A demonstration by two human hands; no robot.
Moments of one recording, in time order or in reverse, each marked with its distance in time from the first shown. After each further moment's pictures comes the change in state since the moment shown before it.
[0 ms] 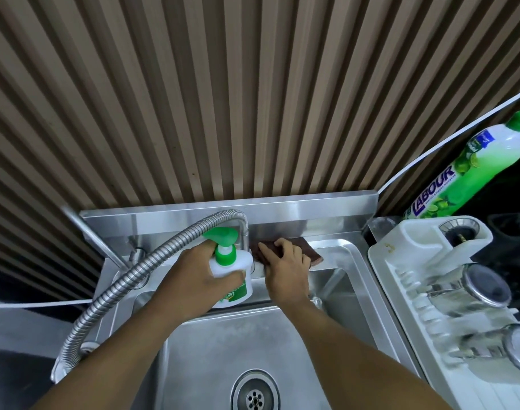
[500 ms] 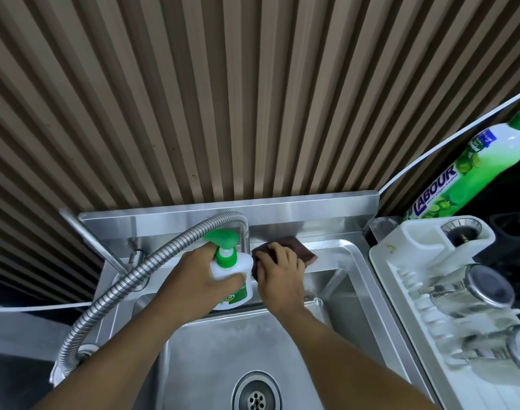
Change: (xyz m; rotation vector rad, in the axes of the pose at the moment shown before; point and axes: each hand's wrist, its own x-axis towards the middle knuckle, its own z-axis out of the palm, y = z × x) left_hand 0.003 -0.001 0.001 0.035 -0.007 -0.009; right_hand -0.007 -0.010 0.016 0.054 0.130 0.001
